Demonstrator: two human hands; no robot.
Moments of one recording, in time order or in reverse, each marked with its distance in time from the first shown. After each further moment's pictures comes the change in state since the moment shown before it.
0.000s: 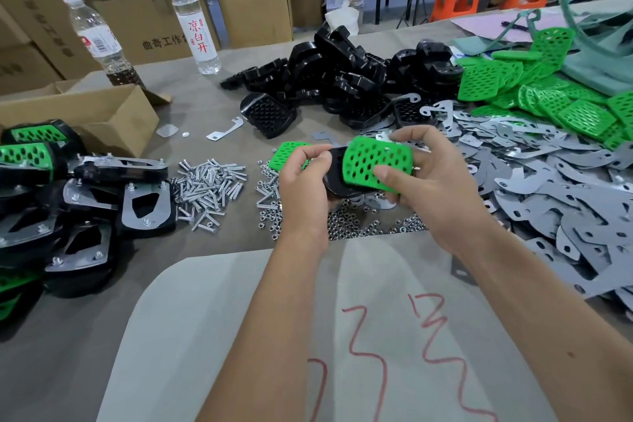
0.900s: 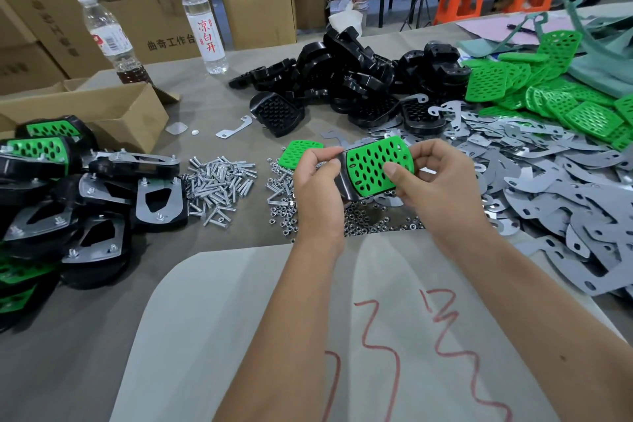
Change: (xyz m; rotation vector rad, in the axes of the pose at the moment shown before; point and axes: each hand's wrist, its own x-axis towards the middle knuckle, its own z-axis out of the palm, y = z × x) left_hand -0.008 -0.005 0.002 -0.092 0.028 0.040; right_hand -0.001 0.015 0.012 -0.094 0.233 0.013
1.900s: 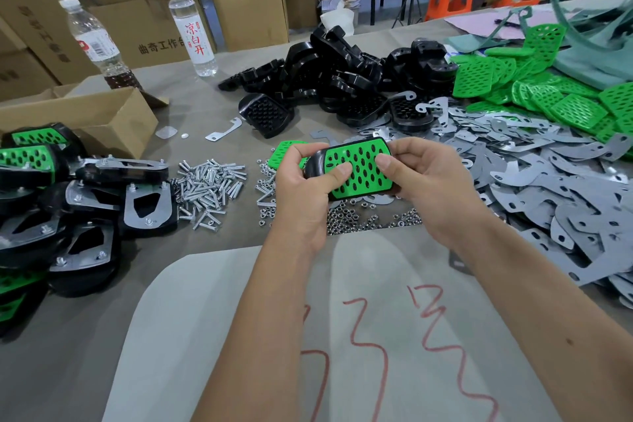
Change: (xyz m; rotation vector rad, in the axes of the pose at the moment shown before) left_hand -0.001 0.010 -0.009 0.011 -0.163 -0.060; right_hand 0.002 -0.012 -0.010 0.151 -0.246 0.030
